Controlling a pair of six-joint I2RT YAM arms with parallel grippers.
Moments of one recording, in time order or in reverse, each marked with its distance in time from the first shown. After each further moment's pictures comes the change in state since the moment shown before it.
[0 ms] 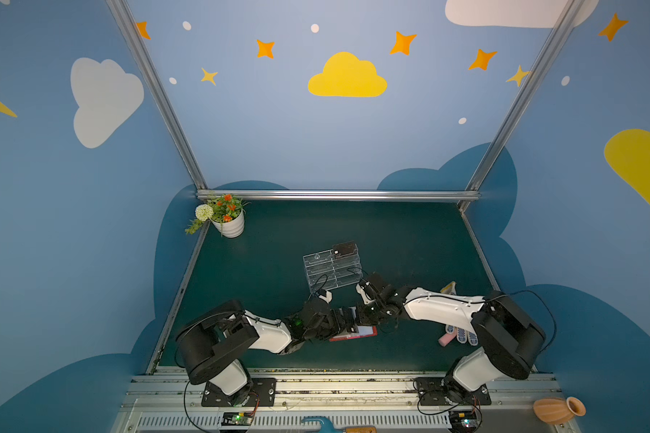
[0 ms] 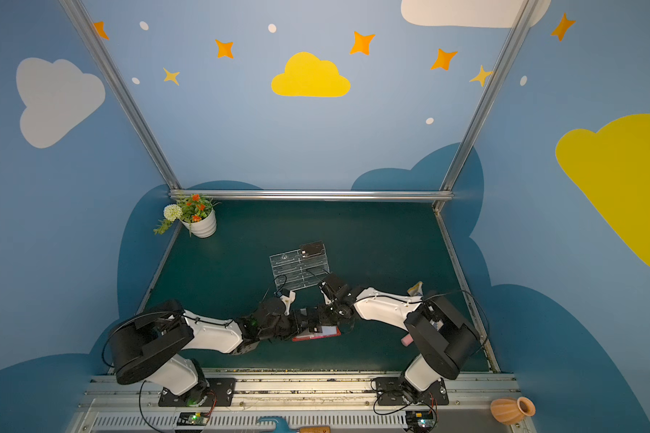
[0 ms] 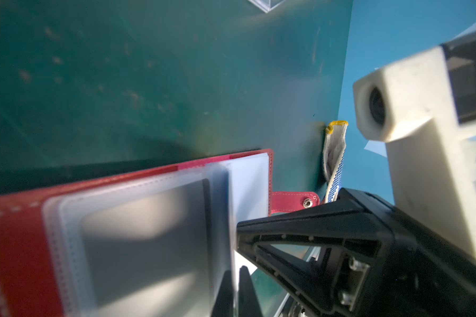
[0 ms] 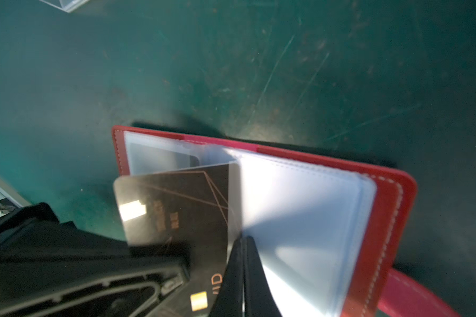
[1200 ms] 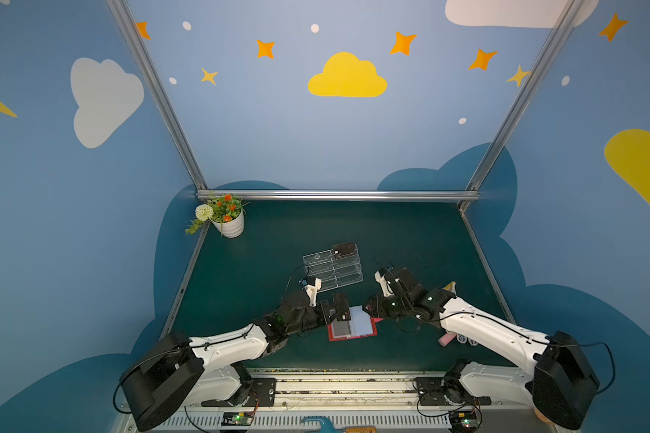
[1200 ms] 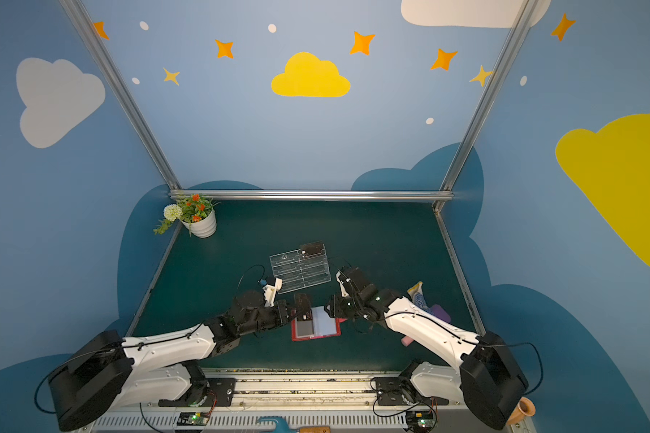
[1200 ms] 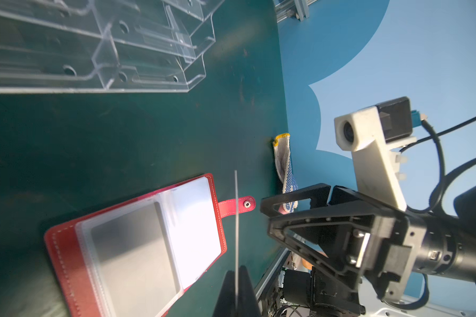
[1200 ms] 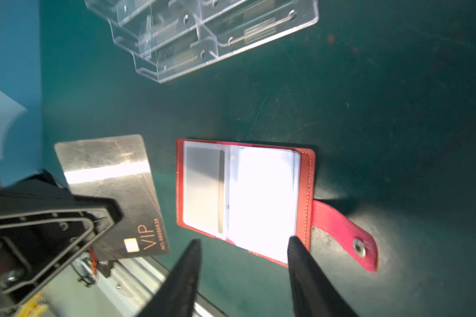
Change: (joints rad) left arm 0.125 -0.386 -0.040 -0.192 0.066 0.192; right arm -0.090 -0.379 -0.065 -0.104 0.045 -0.021
